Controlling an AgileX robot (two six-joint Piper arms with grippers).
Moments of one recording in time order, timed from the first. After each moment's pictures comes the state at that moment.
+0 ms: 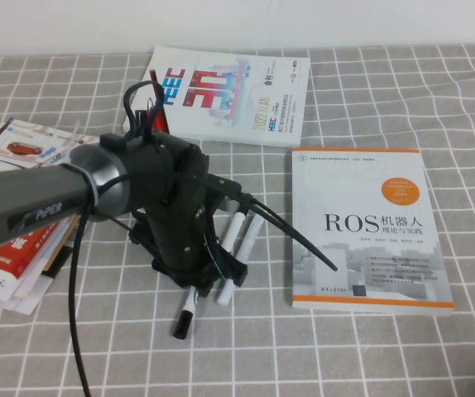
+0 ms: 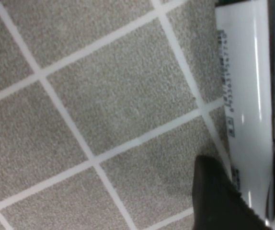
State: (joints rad) right arm 0.05 -0.02 0.03 0.12 0.41 0.03; left arm -0.61 1.96 -1.33 0.01 0.94 -0.05
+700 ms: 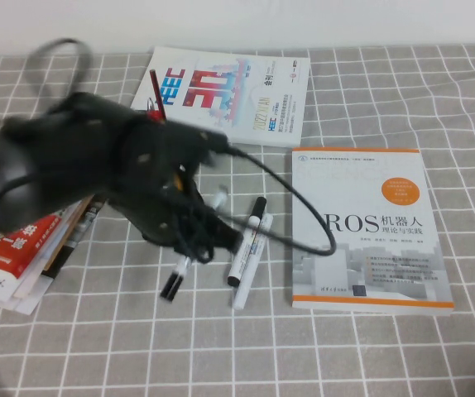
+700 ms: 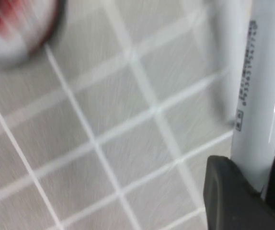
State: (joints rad) right arm 0.05 -0.02 0.03 0.12 0.41 0.03; left arm -0.62 1.69 -1.25 0.01 0.87 -0.05
